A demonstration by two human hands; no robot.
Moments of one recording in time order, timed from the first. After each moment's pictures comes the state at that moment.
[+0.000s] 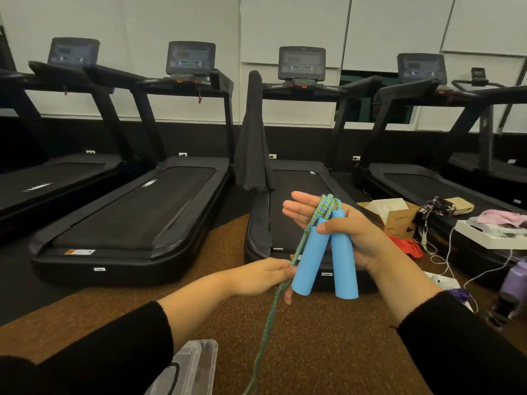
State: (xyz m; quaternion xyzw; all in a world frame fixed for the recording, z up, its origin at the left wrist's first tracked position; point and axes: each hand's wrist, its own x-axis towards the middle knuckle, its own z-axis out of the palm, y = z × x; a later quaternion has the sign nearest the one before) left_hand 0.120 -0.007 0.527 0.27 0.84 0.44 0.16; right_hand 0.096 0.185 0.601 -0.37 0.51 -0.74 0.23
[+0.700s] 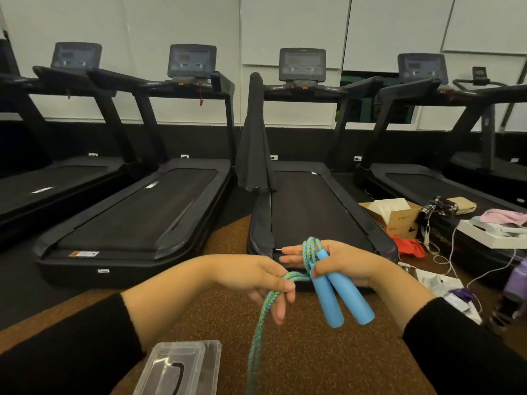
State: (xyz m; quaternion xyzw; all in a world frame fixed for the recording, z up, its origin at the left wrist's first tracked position) left_hand 0.159 -0.020 0.576 0.22 0.79 0.45 0.34; right_hand 0.082 0.186 0.561 -0.32 0.68 -0.55 0.35
